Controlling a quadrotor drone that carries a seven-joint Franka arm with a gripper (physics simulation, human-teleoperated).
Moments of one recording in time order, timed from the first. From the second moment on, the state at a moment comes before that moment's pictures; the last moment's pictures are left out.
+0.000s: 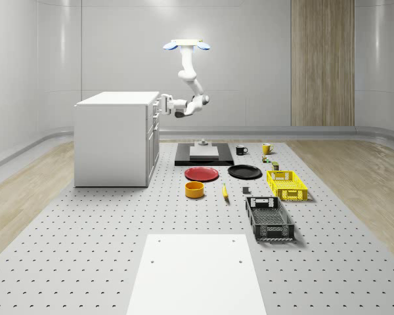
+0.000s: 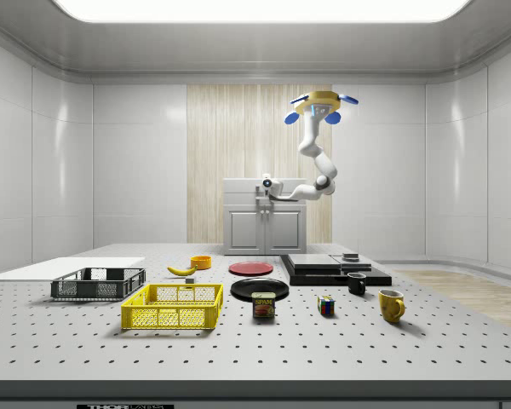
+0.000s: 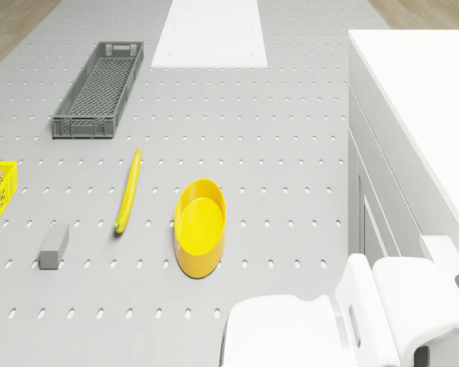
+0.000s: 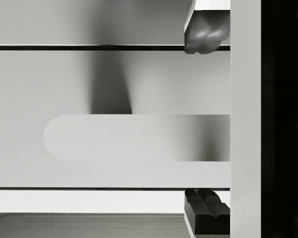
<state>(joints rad) 0.90 -0.71 -0.44 -2.46 1.44 2.17 0.51</state>
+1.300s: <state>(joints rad) 0.77 -0.64 -0.33 -2.45 1.52 2.10 0.49</state>
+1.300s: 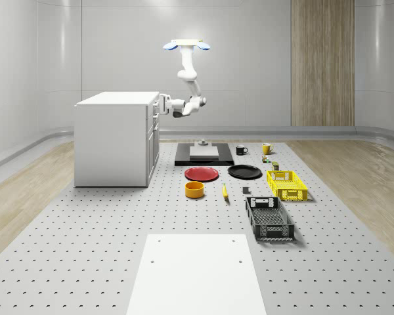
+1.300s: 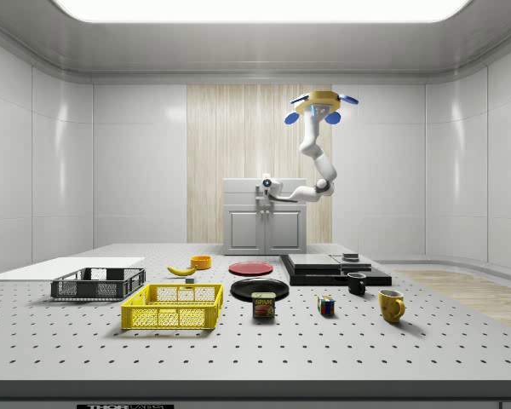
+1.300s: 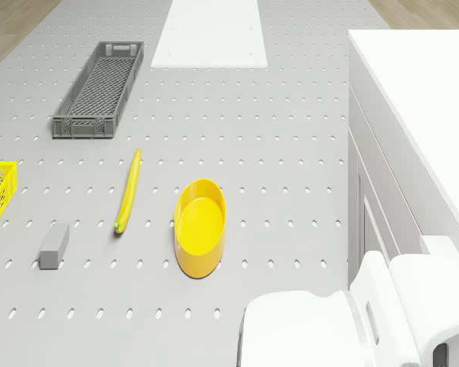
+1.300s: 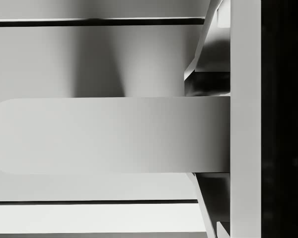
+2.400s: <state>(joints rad) 0.64 -0.70 -0.38 -2.49 1.43 1.96 0.53</state>
